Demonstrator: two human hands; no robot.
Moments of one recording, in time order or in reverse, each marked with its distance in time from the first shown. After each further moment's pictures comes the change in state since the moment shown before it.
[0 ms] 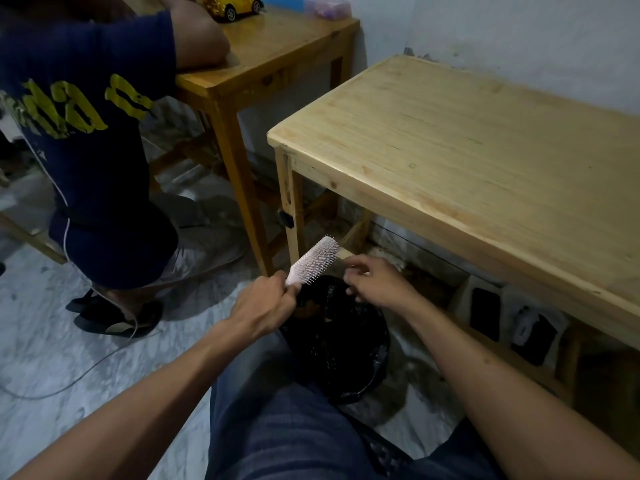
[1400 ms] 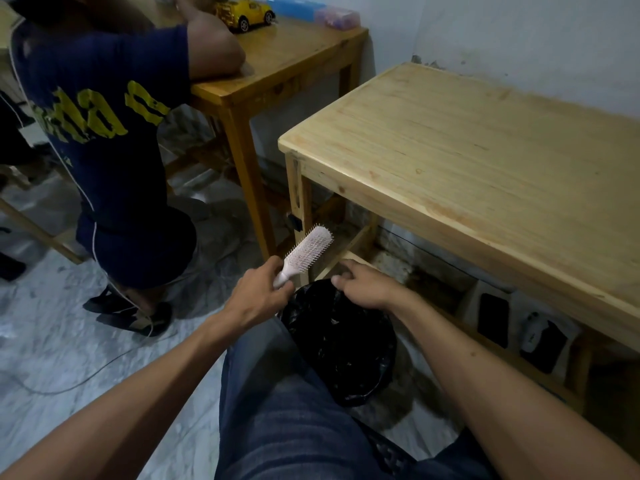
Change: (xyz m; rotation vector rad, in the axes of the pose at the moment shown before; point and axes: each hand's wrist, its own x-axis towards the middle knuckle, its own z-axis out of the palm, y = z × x) left_hand 0.001 -0.017 -0.018 -0.160 0.086 0.024; right_hand -0.013 -0.042 0.011 -0.373 -0.178 0.053
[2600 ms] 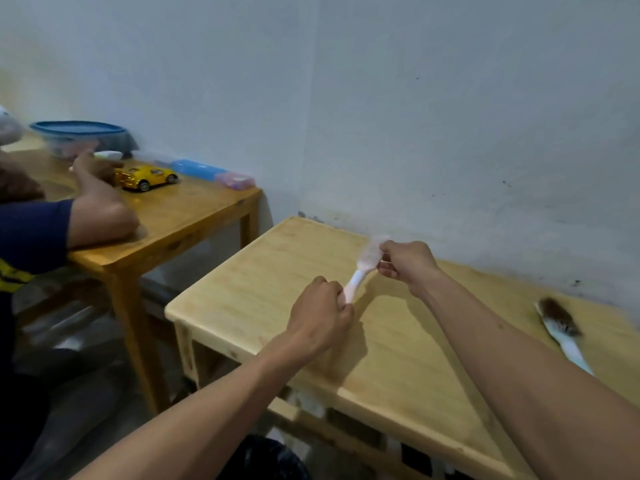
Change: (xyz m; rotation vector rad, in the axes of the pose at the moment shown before) left_hand 0.121 0.293 -0.017 -0.088 0.127 0.461; right_hand -0.027 0.010 -0.318 0.828 0.915 -0.006
